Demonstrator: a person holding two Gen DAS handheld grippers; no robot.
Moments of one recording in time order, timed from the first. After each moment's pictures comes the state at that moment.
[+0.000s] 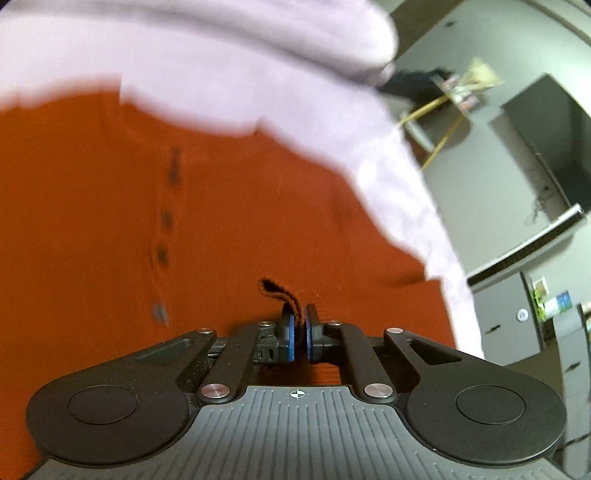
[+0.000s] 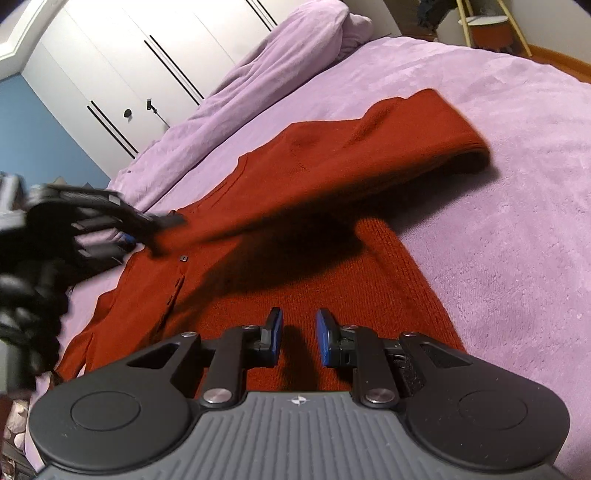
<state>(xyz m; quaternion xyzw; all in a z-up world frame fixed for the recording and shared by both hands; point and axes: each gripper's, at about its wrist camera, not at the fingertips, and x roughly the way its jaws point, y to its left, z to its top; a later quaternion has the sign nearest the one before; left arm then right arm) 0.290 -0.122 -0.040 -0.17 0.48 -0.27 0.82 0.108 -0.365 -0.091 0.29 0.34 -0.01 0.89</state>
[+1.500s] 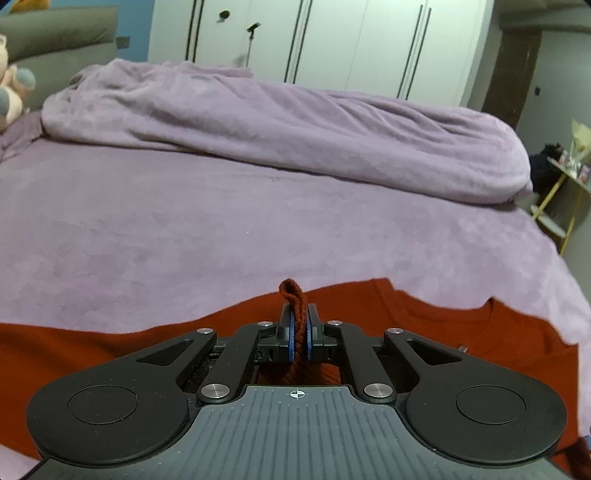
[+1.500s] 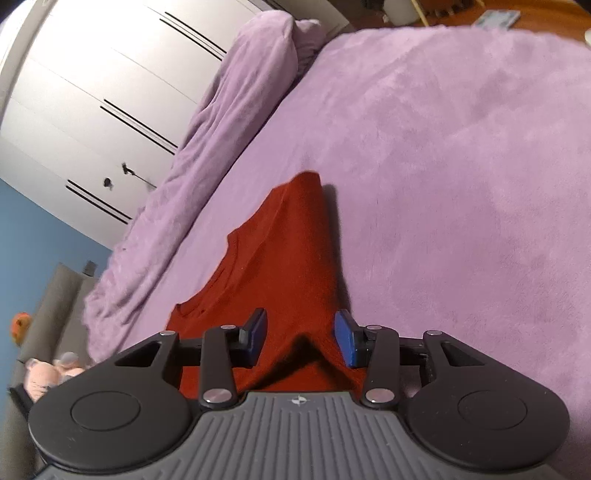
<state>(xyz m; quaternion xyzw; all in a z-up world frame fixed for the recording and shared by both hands) 0.337 0.040 -0.020 -0.08 0.34 -0.04 0.93 0.197 -0.410 -0.073 0.41 0.31 -0.05 0.85</state>
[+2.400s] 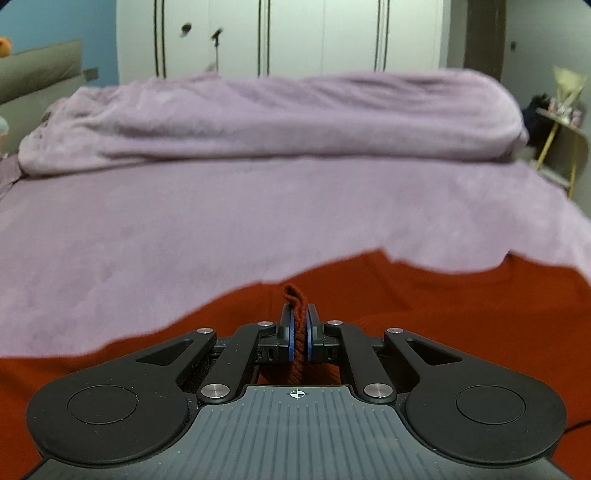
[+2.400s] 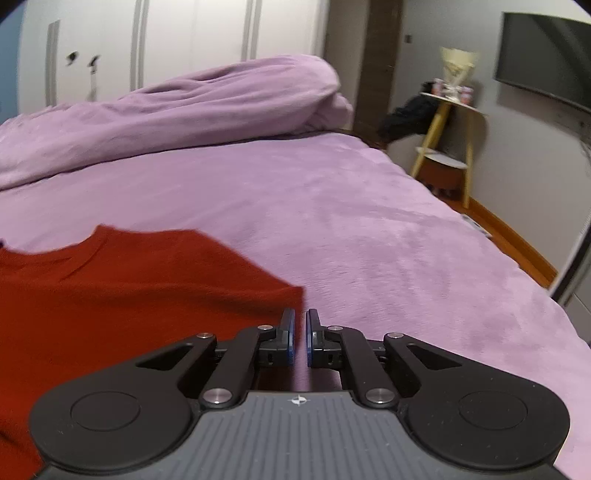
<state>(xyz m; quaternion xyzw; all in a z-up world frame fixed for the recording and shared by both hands) 0.360 -0.006 -0.067 0.01 0.35 -0.05 0.94 0.303 -0.380 -0.079 0.01 0.31 -0.21 0.93</state>
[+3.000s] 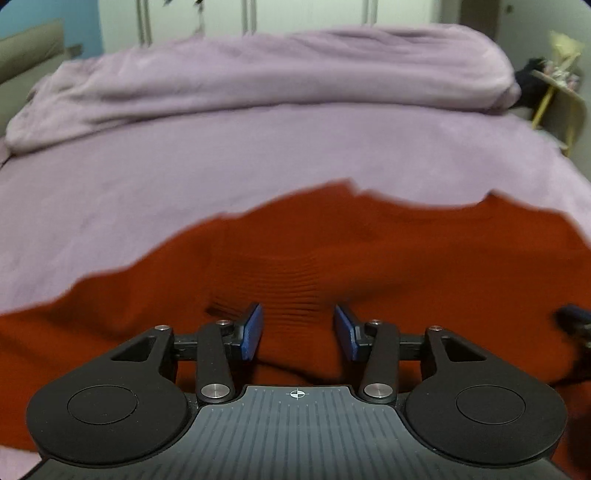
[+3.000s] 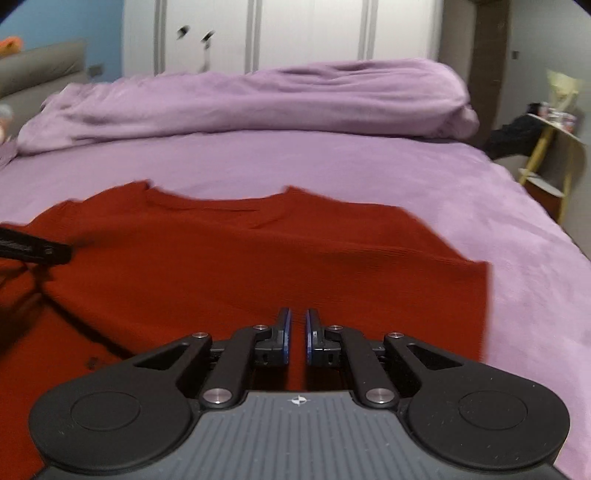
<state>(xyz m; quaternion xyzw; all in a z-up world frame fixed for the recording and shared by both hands) 0.343 -0.028 -0.086 0.03 0.40 -0.06 0.91 0.275 -0.286 -0.091 -0.02 0.33 -0.04 0.94</state>
